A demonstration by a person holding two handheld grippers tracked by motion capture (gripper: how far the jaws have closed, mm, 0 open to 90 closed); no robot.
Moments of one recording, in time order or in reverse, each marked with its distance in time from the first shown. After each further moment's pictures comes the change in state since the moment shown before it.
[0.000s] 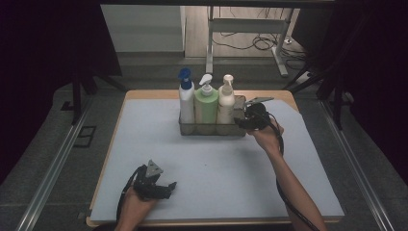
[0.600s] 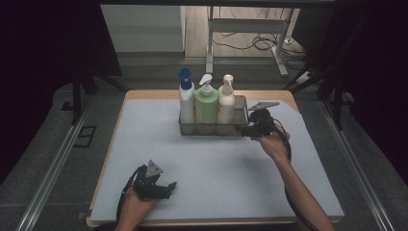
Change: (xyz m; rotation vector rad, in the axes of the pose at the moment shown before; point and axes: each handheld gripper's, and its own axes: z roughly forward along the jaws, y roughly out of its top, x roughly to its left) left arm 0.000 0.000 0.000 -0.001 -0.001 -0.001; right arm 0.009 -0.012 -0.027 -0.005 0.073 -0.040
